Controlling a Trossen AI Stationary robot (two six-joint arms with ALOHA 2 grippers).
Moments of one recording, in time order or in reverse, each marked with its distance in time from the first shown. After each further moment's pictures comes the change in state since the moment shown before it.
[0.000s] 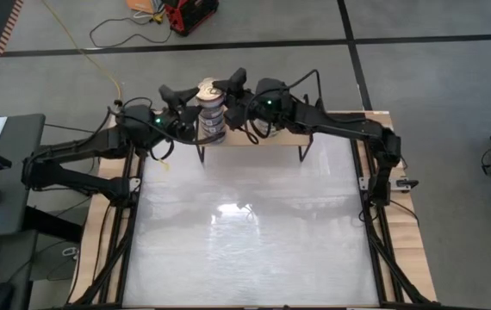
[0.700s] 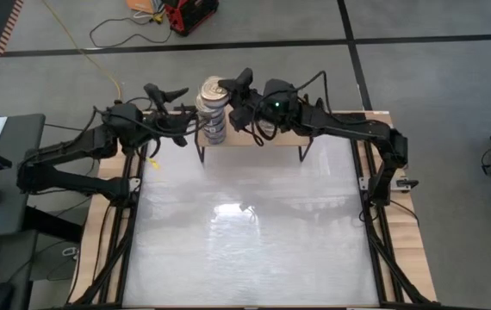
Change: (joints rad) left arm 0.025 -0.066 0.000 -0.096 0.094 -0.279; right arm 0.003 -0.065 -0.009 -0.041 0.026 0.010
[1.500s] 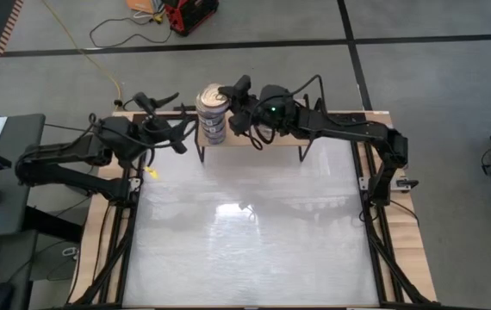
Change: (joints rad) left arm -0.178 -0.064 -0.001 0.016 -0.221 -0.440; right arm 0.014 0.001 -0.115 0.072 0.018 -0.034
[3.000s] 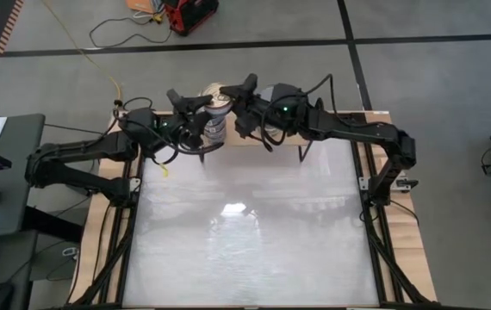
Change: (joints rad) left arm 0.107 0.187 -0.008 0.277 0.203 0.604; right arm 0.006 -0.071 -0.015 0.037 -0.063 -0.013
